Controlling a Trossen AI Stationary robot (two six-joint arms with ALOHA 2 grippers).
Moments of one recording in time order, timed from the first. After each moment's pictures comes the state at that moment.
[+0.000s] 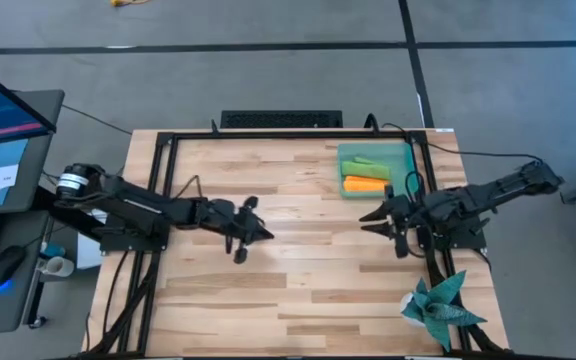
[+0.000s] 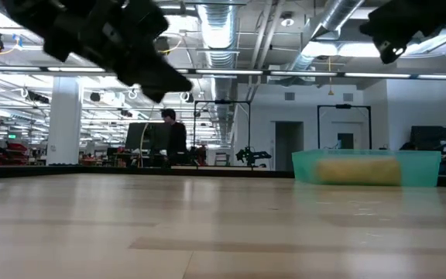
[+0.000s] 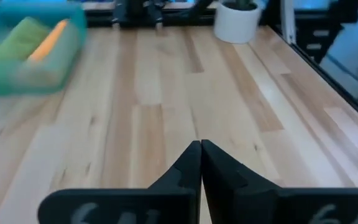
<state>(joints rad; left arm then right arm) -0.10 1.40 0.58 0.42 0.05 -0.02 0.33 0.56 0.44 -0.15 0.22 0.20</state>
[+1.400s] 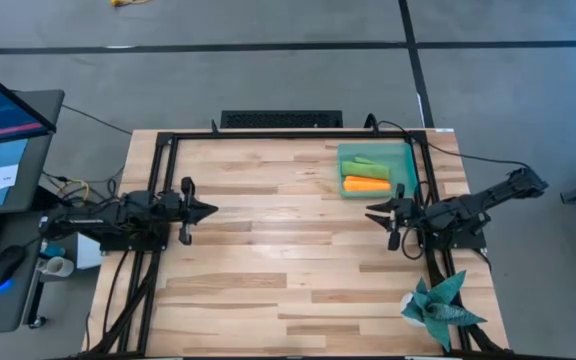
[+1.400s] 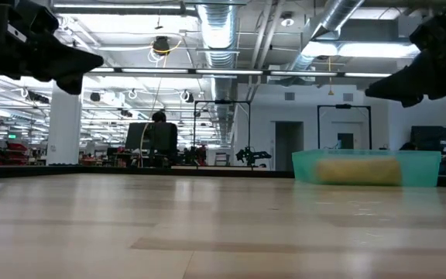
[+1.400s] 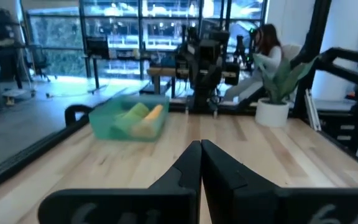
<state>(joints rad) 0.02 0.00 0.01 0.04 -0.06 -0.04 0.39 0.24 0.08 -0.09 0.59 0.11</state>
